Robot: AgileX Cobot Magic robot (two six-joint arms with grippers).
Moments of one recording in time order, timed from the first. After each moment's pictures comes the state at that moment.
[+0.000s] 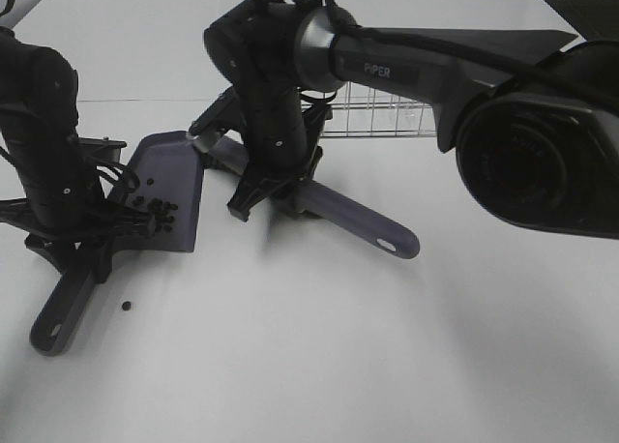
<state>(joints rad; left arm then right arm) -0.26 2.12 -1.27 0.01 0.91 -0.20 0.71 2.56 -2.18 -0.26 1.23 -0.15</state>
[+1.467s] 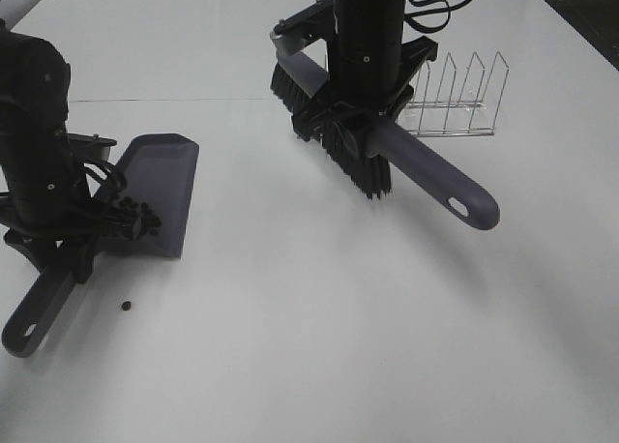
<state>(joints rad) -0.26 2.07 -1.25 0.08 0.97 -0.22 0.57 2.22 -1.90 -0.20 1.24 0.01</state>
